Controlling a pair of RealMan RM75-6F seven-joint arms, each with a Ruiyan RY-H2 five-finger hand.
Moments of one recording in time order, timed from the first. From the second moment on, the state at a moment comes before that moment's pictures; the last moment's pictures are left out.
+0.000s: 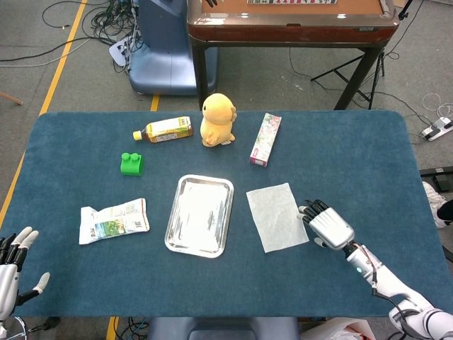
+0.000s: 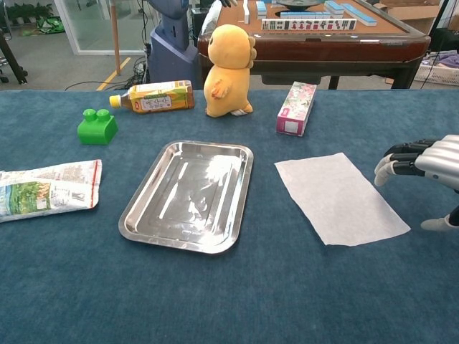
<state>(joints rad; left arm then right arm) 0.05 -1.09 0.00 -1.75 1.53 1.60 0.11 0.48 -1.51 -0.05 -0.98 -1.77 1.17 0.03</state>
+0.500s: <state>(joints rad) 0.06 -1.09 0.00 -1.74 1.52 1.60 0.10 0.51 -1.58 -0.07 -0.91 -1.77 1.17 0.05</state>
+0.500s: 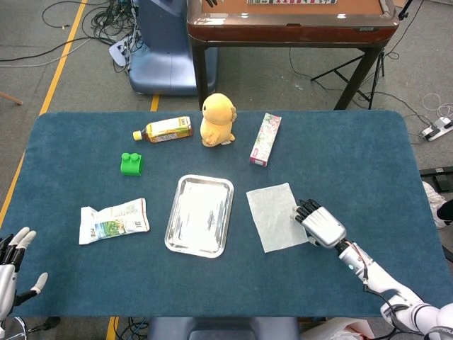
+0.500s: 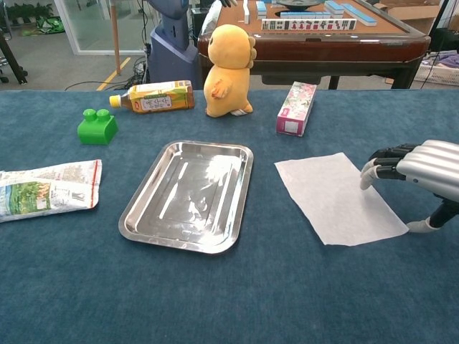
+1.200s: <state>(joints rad) 0.06 -1.09 0.00 -1.73 1.52 1.60 0.09 0.54 -1.63 -0.09 -0.87 -1.78 1.22 0.09</state>
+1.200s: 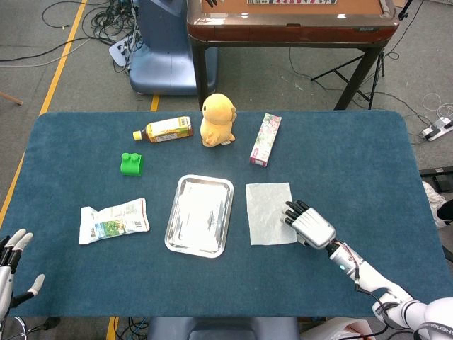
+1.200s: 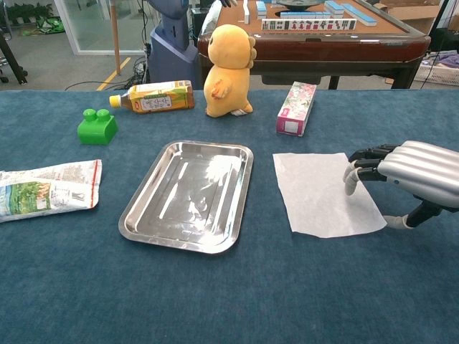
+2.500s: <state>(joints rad) 0.06 -1.06 0.00 -1.76 1.54 1.60 0.08 0.60 -1.61 0.07 -0.99 -1.67 1.37 0.21</state>
